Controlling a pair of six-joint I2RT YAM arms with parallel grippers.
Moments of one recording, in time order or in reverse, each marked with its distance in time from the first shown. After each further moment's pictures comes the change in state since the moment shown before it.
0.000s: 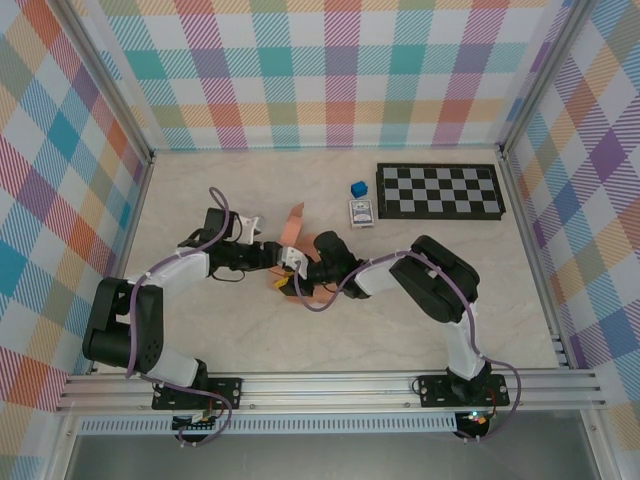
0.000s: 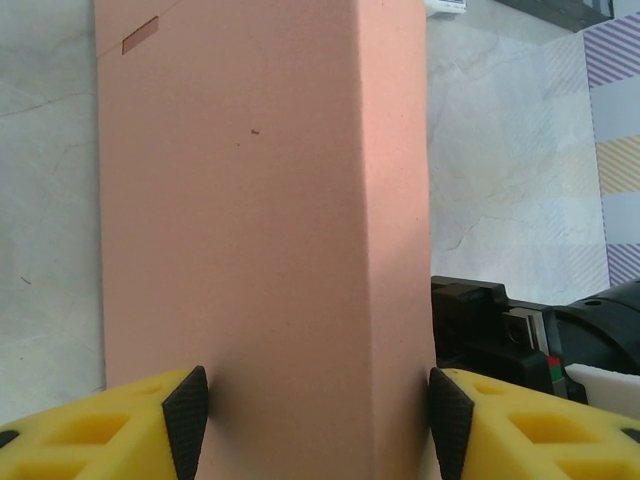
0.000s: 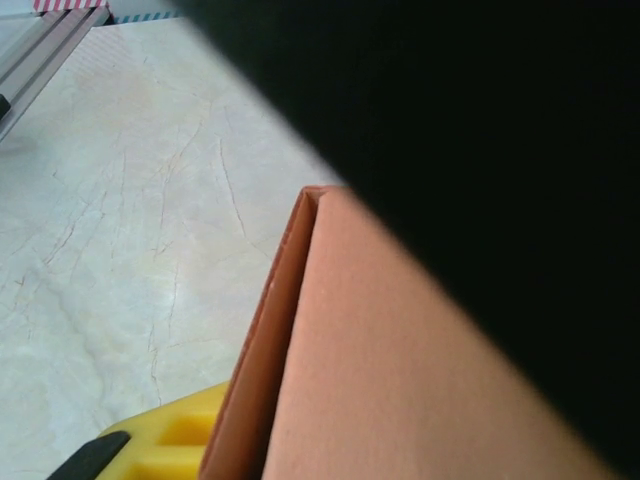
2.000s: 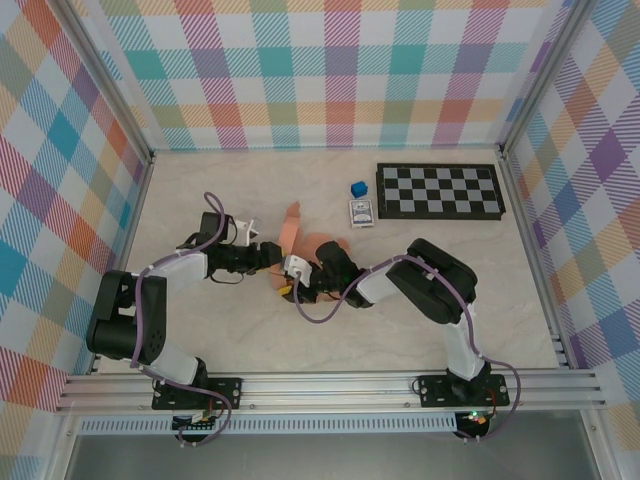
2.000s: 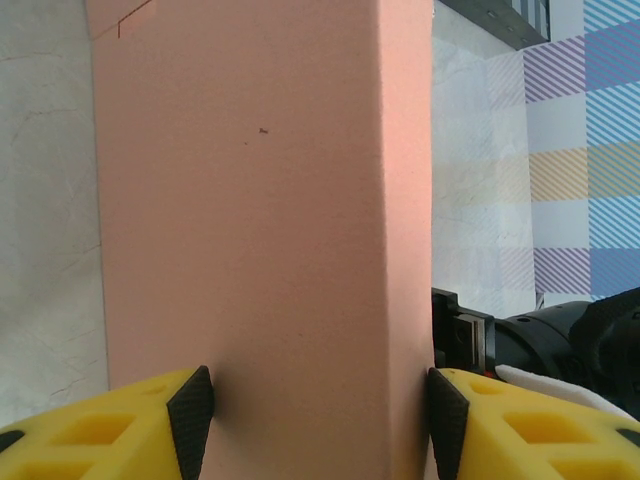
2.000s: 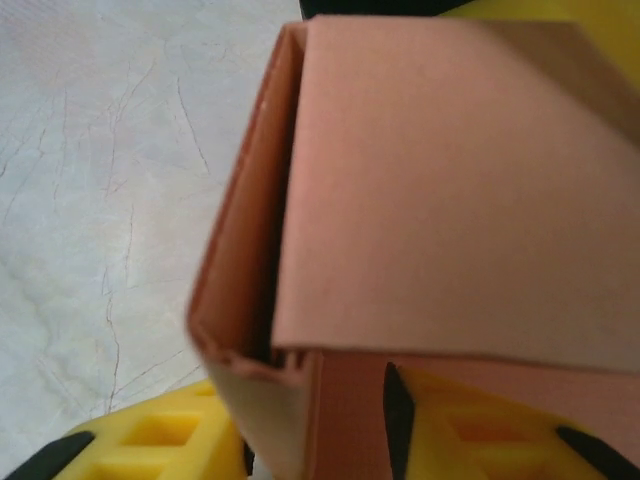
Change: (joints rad) left arm 0.050 0.050 -0.043 0.091 0.140 -0.064; right arm 0.020 0.006 -0.076 0.056 0.120 -0.034
